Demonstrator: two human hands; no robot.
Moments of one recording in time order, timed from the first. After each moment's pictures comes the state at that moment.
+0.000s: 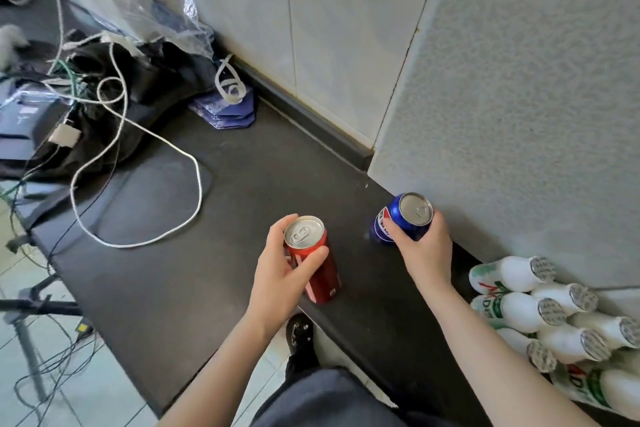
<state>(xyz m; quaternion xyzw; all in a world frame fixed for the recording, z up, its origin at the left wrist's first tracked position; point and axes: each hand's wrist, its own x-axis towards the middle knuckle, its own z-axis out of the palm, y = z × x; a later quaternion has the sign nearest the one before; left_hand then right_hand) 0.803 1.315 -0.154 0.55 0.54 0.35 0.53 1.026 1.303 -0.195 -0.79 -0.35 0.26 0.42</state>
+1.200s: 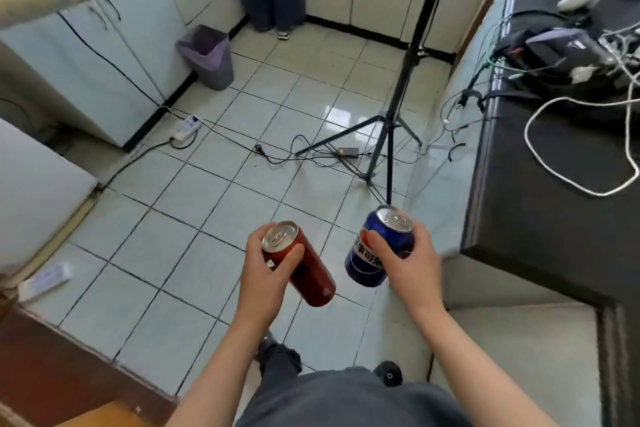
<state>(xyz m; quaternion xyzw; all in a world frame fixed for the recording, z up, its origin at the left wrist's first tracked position) 0.538 0.846 -0.164 0.05 0.76 0.62 0.19 0.637 1.026 -0.159 -0.38 -0.72 0.55 0.17</state>
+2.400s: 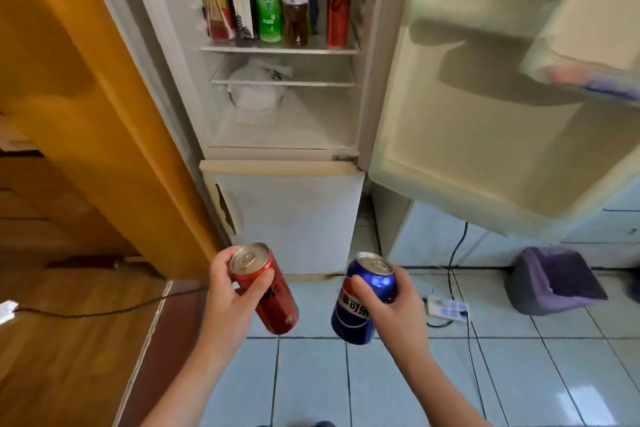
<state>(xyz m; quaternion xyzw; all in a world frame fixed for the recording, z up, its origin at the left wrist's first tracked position) 0.029 0.366 -0.105 -0.31 0.66 0.63 -0.26 -0.097 0.552 -0.124 0.11 -0.78 0.61 -0.14</state>
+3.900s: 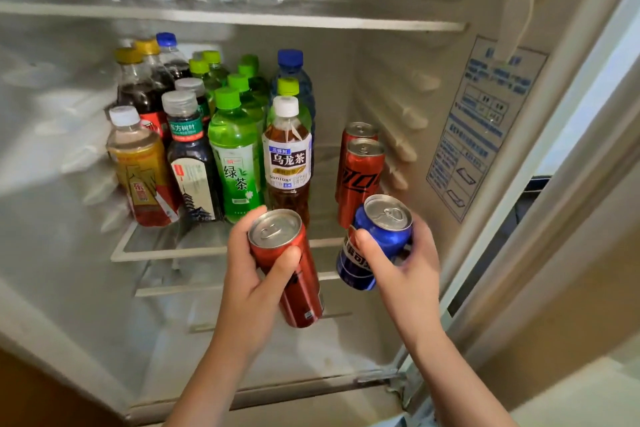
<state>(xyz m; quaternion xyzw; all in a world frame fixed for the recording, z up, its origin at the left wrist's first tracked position) -0.398 0.060 0.026 -0.07 0.69 0.63 -0.36 -0.497 0.202 0.026 0.21 -0.71 0.67 0.11</state>
